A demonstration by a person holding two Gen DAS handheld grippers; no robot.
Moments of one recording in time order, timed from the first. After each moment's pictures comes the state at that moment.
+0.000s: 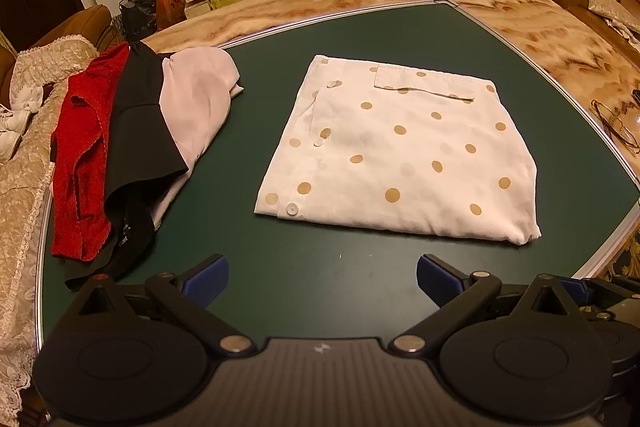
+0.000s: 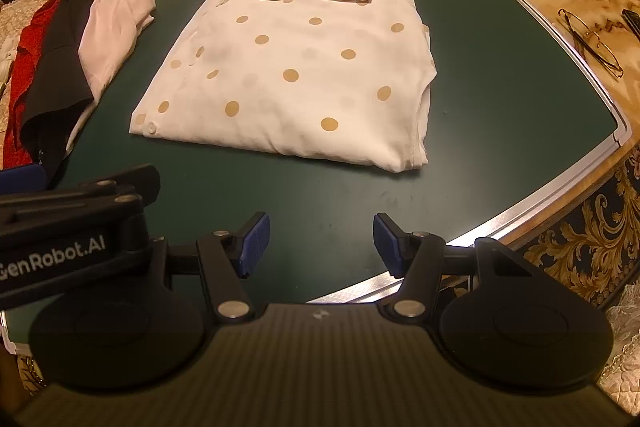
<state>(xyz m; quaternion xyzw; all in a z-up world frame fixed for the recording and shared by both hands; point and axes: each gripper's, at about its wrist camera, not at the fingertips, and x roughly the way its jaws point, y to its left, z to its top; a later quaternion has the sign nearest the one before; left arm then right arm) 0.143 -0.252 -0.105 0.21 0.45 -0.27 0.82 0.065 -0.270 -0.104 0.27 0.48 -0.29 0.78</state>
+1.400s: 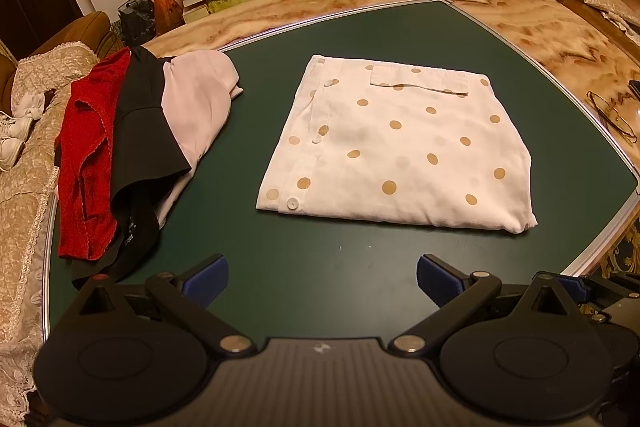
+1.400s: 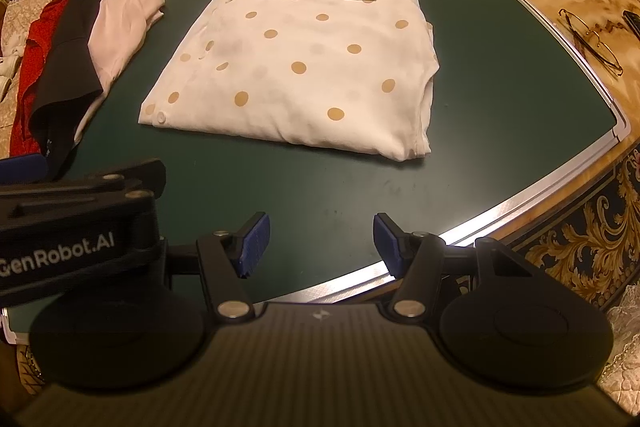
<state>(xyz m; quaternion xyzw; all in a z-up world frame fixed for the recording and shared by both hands) 0.134 -0.249 -0.101 0.22 0.45 -0.27 0.82 0.059 -0.260 -0.101 0.27 0.48 -0.29 0.78</state>
